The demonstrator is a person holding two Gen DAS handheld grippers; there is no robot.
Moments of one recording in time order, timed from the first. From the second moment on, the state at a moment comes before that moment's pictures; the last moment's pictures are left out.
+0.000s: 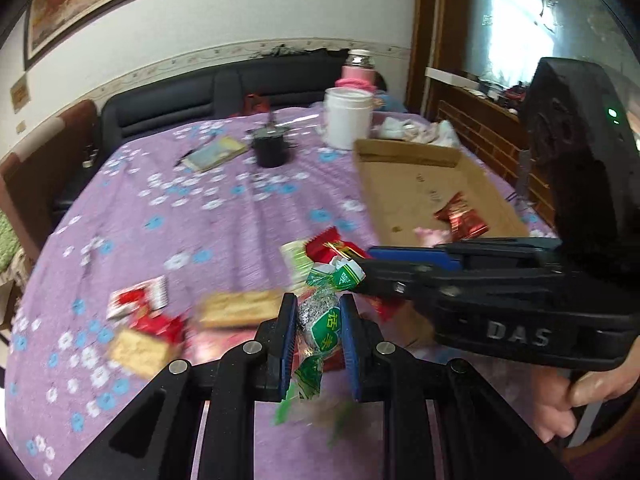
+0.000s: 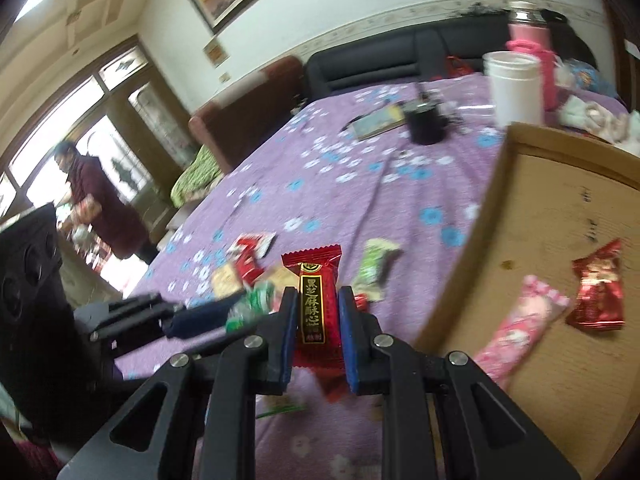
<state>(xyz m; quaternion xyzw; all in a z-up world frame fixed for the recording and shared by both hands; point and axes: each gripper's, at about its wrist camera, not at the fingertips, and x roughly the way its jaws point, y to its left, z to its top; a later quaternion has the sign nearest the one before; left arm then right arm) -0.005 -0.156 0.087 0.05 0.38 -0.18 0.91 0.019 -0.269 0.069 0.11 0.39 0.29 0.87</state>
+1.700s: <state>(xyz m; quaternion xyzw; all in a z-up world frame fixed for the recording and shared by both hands) -0.002 -0.243 0.064 0.01 0.40 -0.29 0.87 0.048 -0.381 0.063 0.20 0.38 0.07 0.90</state>
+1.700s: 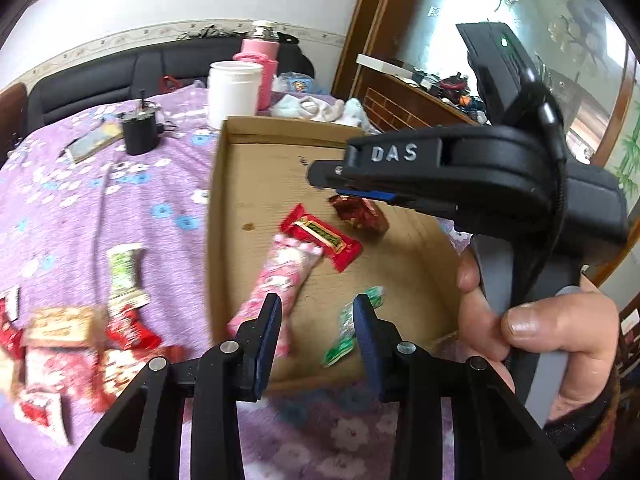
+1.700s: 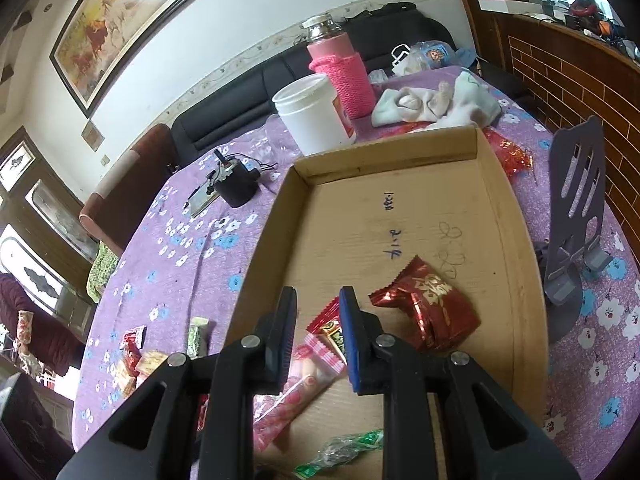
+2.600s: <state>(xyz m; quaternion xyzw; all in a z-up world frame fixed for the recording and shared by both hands) -0.017 0.021 0.012 -0.11 0.41 -0.04 0.91 -0.003 -0.185 0.033 0.01 0.46 0.34 0.82</state>
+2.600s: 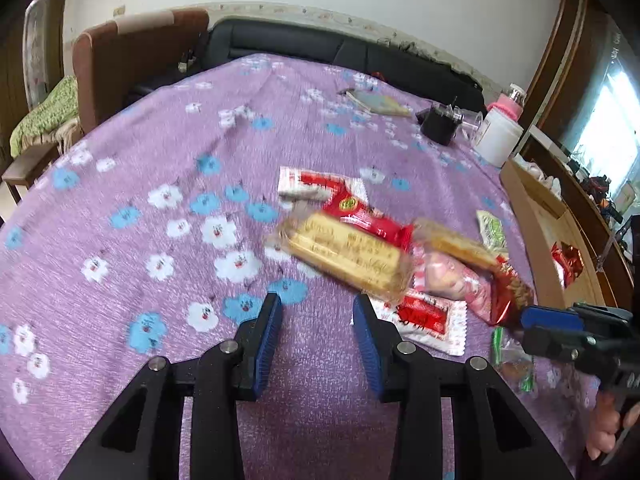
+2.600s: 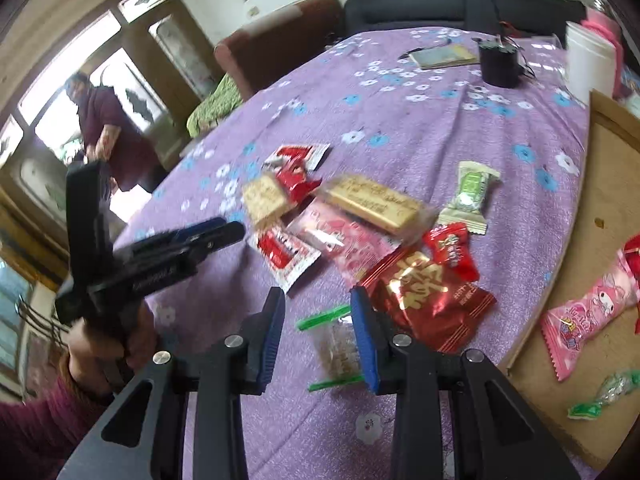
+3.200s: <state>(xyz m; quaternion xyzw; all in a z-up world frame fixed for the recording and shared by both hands) -0.009 0.017 0.012 -0.12 0.41 -0.06 0.90 -0.014 -0.171 0.012 -0.07 0.48 0.35 0.80</state>
